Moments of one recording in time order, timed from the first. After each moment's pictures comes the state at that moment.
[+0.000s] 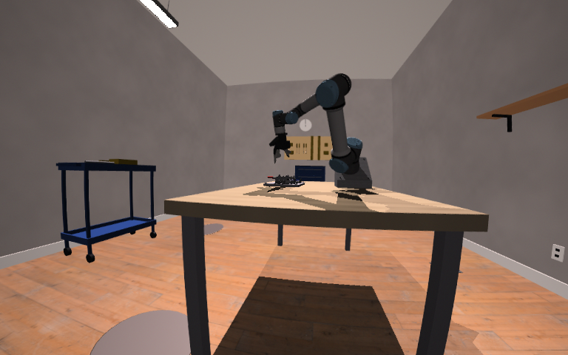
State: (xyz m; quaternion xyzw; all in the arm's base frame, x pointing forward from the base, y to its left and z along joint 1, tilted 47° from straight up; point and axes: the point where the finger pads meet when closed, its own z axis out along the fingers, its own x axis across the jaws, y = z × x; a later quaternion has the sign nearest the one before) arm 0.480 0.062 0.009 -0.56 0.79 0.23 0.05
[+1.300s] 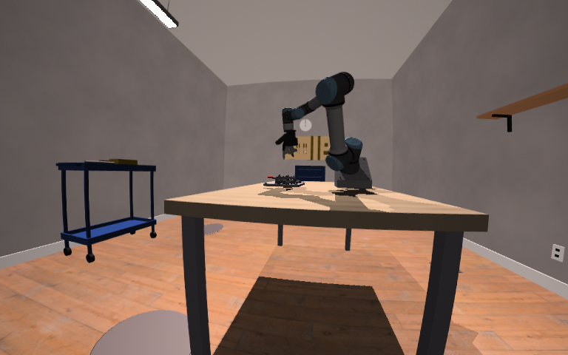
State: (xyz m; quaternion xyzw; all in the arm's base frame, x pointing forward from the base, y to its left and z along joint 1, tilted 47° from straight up) arm 0.434 0.038 0.019 -0.64 0.70 0.29 0.12
